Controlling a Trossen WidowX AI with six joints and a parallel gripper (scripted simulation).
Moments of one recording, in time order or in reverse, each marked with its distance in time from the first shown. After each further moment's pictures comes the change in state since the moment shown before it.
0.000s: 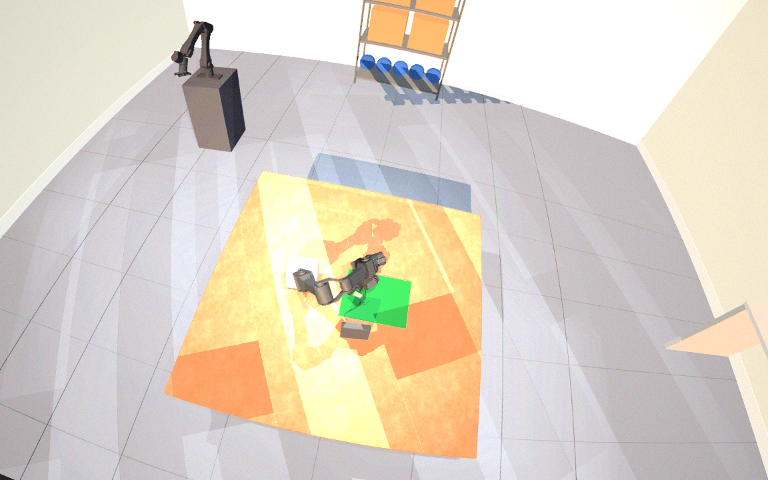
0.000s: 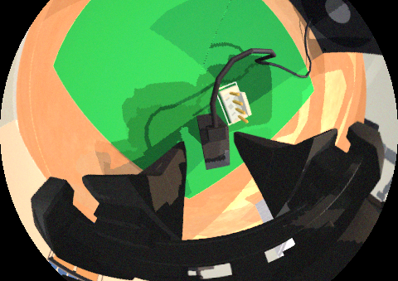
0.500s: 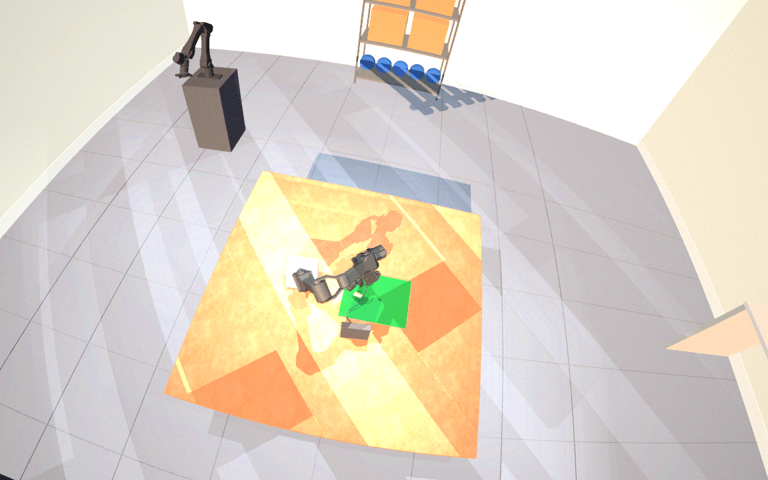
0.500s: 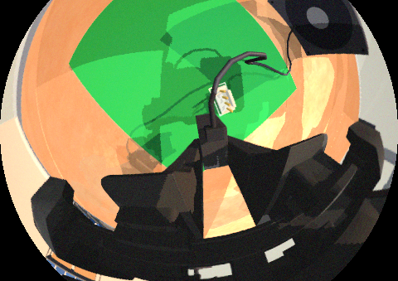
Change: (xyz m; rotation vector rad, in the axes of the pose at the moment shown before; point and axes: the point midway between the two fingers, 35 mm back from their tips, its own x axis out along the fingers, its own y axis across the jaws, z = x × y) arm -0.035 0.000 -0.001 -0.014 -0.002 -0.007
